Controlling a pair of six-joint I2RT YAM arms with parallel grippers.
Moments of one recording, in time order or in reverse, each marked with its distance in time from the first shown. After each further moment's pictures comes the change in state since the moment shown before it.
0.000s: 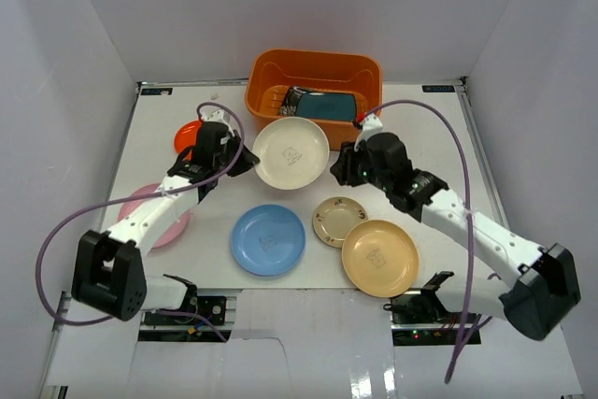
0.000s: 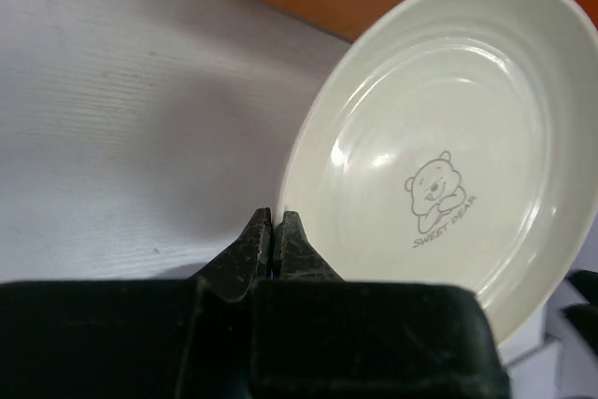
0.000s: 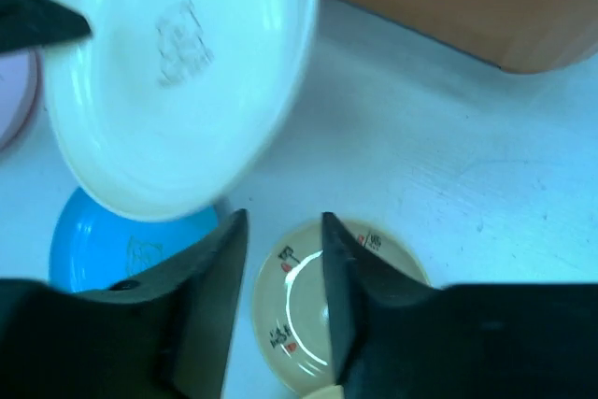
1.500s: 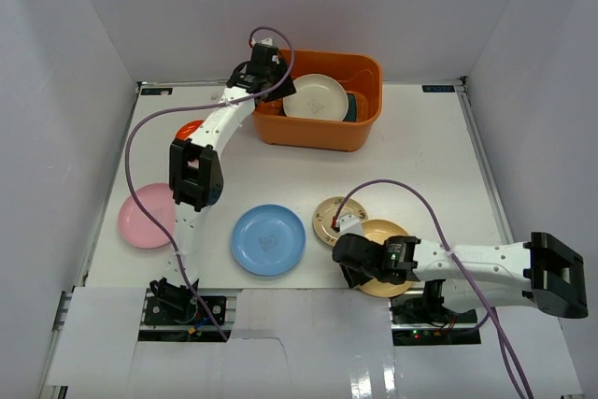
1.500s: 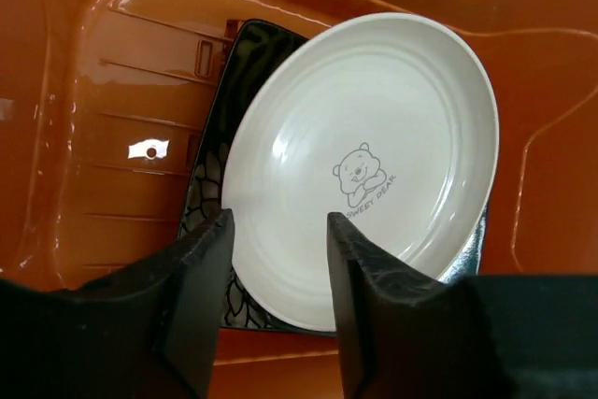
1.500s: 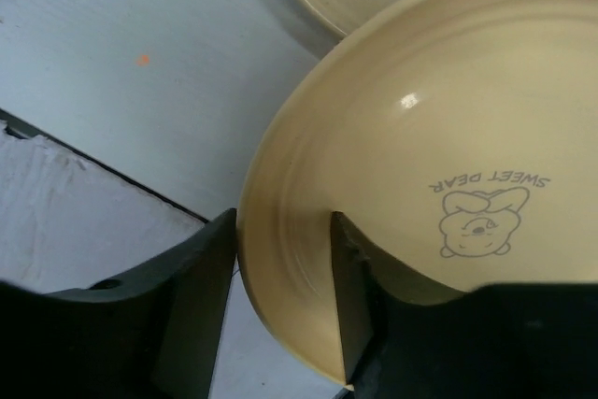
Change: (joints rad) left arm -0.023 0.982 1.335 -0.371 -0.105 0.149; right arm 0.672 -0.142 -0.380 -0.416 0.277 0.364
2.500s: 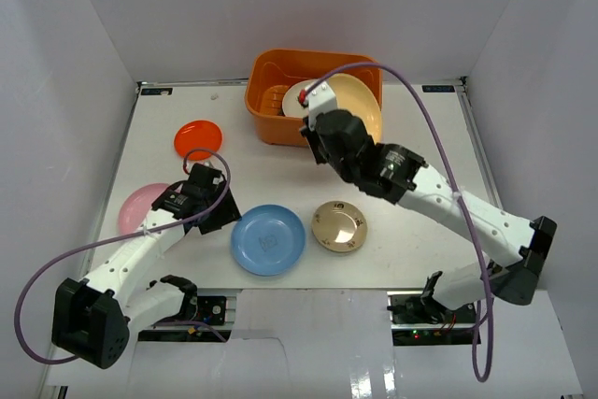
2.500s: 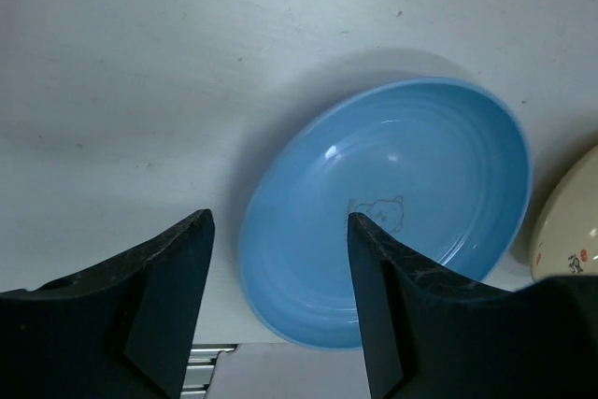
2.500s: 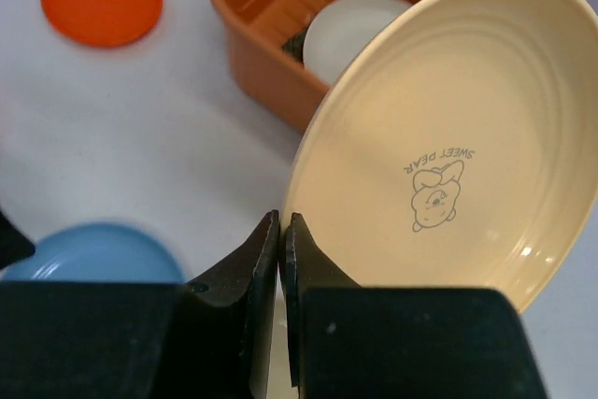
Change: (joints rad) left arm 0.001 -1.287 -1.532 -0.162 -0.019 -0.166; right arm -0.264 0.292 0.912 0.060 0.259 -0.615
